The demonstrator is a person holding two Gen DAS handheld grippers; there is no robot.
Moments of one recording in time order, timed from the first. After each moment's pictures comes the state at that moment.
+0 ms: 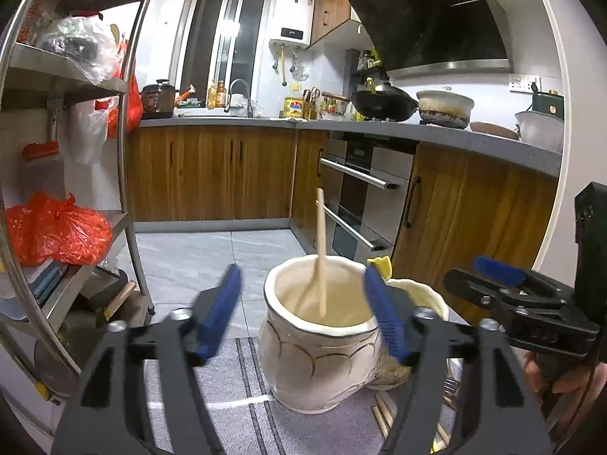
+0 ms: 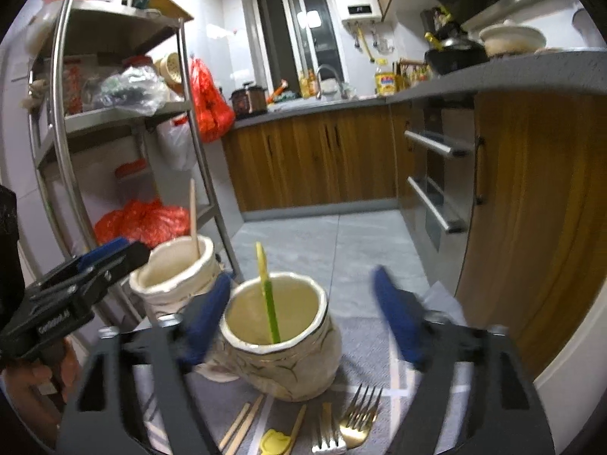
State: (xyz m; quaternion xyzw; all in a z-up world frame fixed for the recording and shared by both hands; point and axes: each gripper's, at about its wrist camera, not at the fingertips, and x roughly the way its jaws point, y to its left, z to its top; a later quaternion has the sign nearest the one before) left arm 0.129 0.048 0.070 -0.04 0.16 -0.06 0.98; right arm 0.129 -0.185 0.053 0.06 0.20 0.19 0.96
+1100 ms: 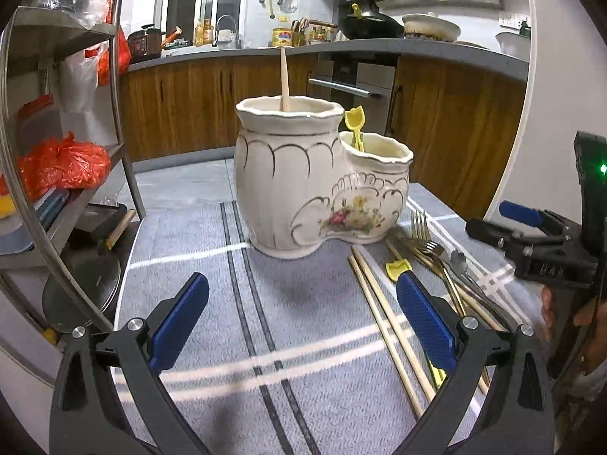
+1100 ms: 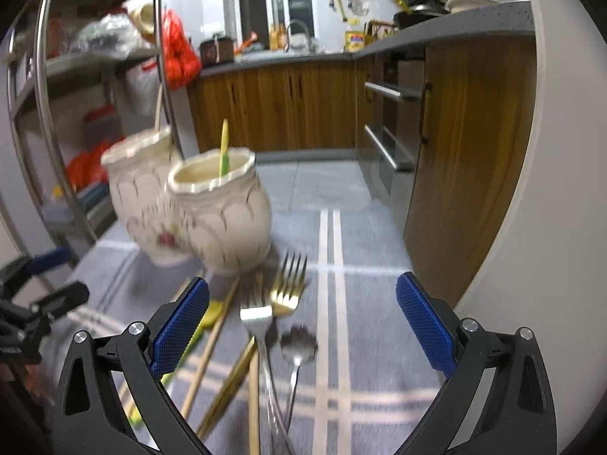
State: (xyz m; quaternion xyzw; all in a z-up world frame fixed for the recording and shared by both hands) left arm 0.060 0.026 0.007 -0.01 0.30 -0.08 0.95; right arm 0.075 -0.215 -0.006 -0.01 0.32 0.13 0.94
